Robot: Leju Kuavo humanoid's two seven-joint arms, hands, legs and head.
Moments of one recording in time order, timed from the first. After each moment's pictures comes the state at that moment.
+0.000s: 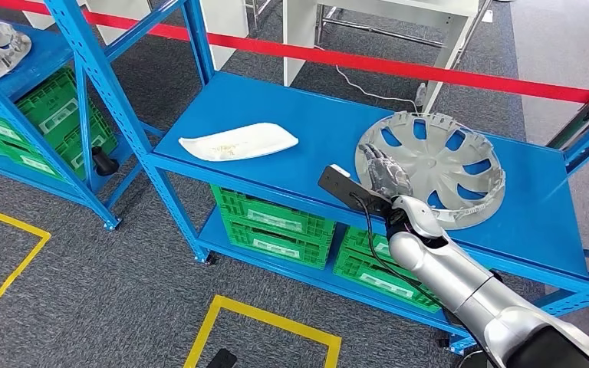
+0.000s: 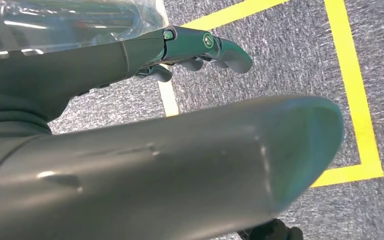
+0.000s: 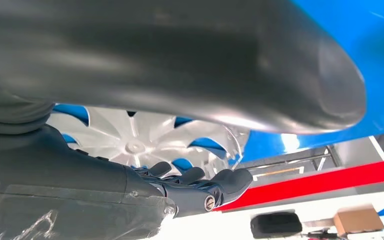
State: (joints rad) left arm -0.16 -0.07 -1.15 -0.29 0.64 0.31 -0.06; right arm -0.58 -0.43 0.77 -1.23 0.57 -0.23 0.52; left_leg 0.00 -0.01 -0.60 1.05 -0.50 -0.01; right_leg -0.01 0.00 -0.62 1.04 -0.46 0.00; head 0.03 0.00
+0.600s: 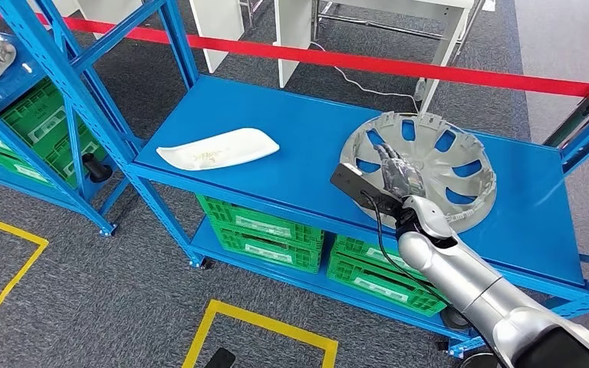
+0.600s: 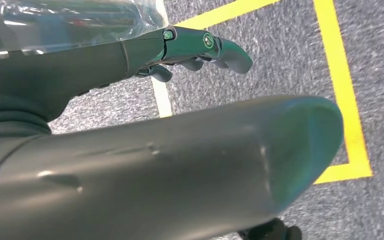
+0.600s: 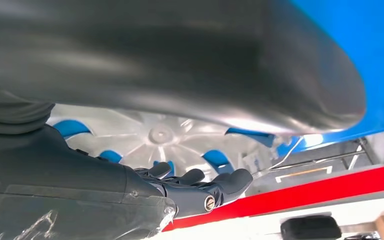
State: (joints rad) left arm -0.16 -0.07 -1.15 -0.29 0.64 0.31 -0.06; right arm -0.58 -0.43 0.77 -1.23 0.57 -0.23 0.52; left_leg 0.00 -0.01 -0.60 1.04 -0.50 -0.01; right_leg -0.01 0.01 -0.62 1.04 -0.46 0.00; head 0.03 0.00
